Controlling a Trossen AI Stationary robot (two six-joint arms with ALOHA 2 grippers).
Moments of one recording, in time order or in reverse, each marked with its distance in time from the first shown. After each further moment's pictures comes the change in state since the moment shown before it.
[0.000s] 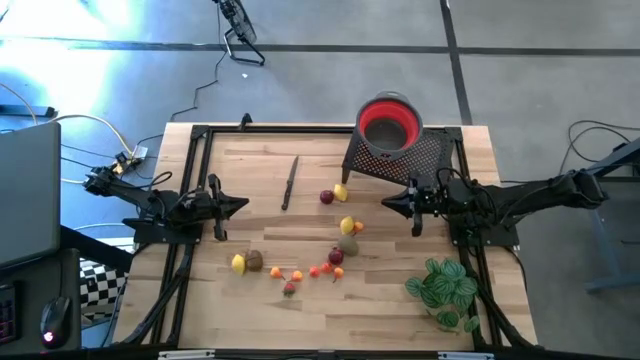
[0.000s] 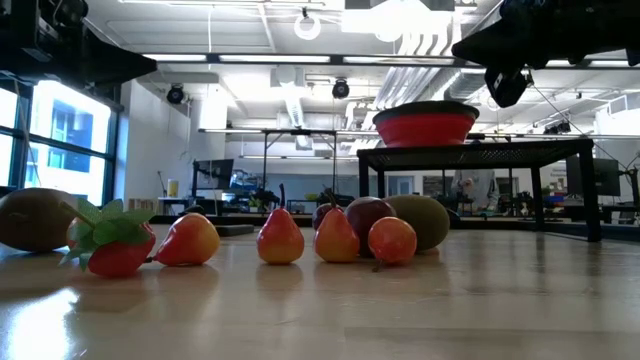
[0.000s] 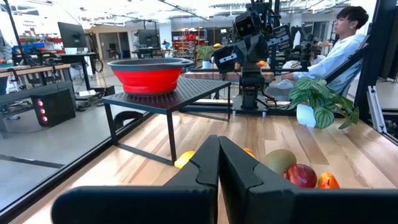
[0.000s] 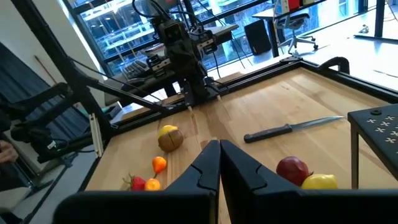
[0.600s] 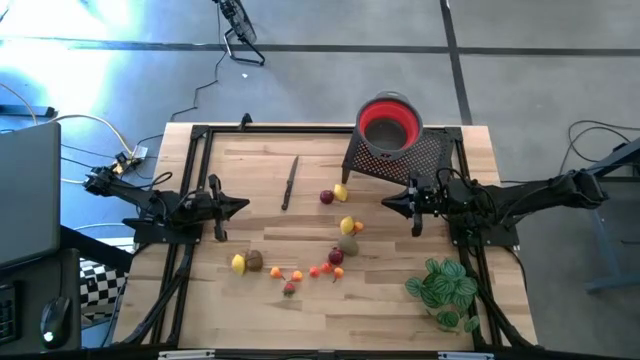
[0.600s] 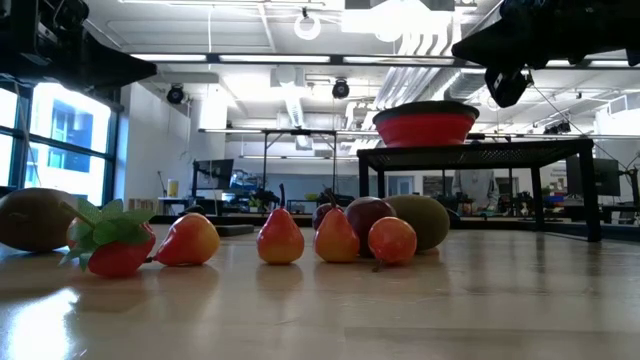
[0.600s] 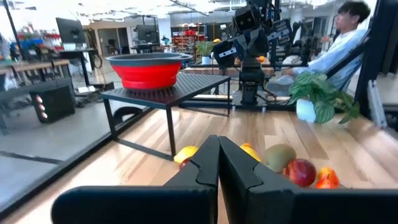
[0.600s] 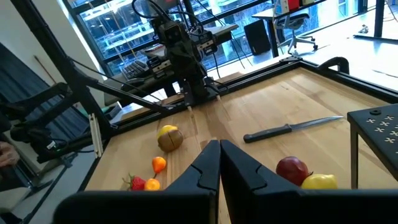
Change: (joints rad) left arm 0.000 0.000 0.000 -0.024 0.002 -0.029; right arm 0.000 0.000 0.000 0.000 0.001 0.000
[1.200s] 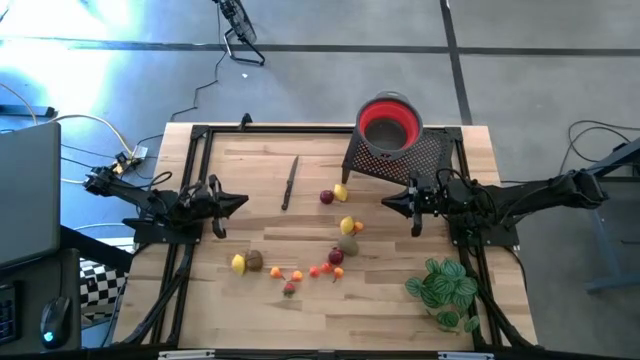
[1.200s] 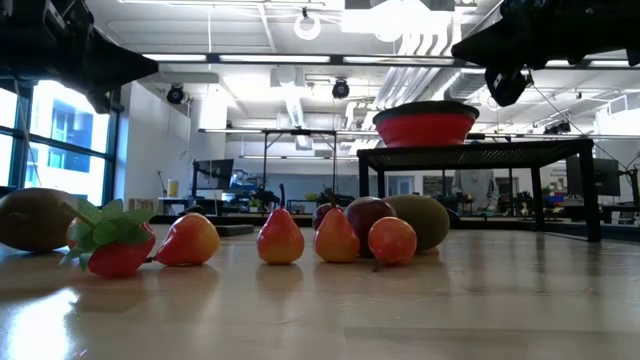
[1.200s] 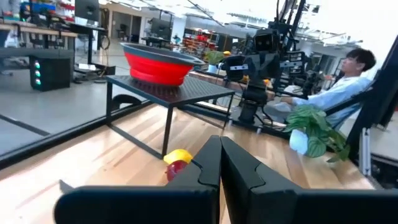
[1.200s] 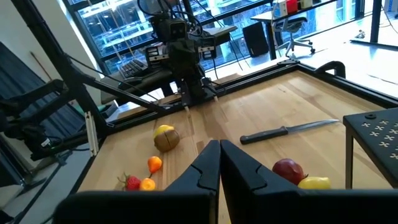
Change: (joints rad) left arm 0.000 0.000 0.000 0.033 -0.048 -0.216; right arm 0.000 0.000 0.000 0.000 0.007 -0.026
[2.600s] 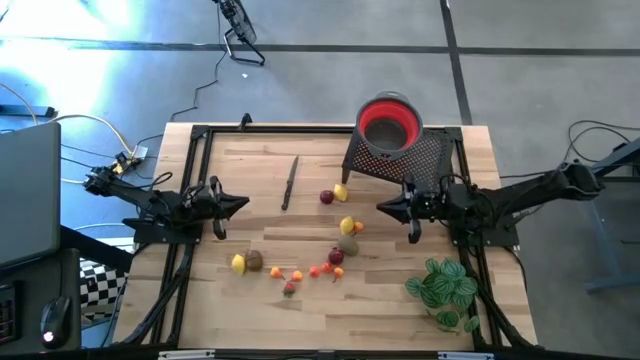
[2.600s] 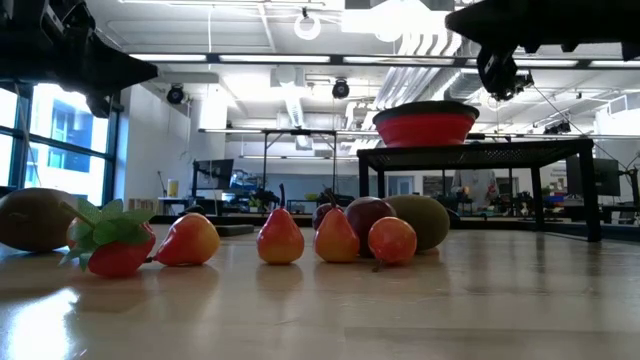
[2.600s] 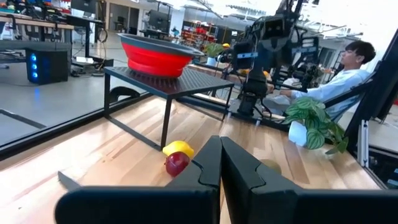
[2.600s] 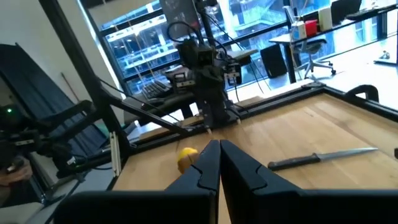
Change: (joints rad) left arm 0.000 0.000 0.000 -0.040 0.013 -0.019; right arm 0.110 0.119 0.008 0.235 0.061 -0.008
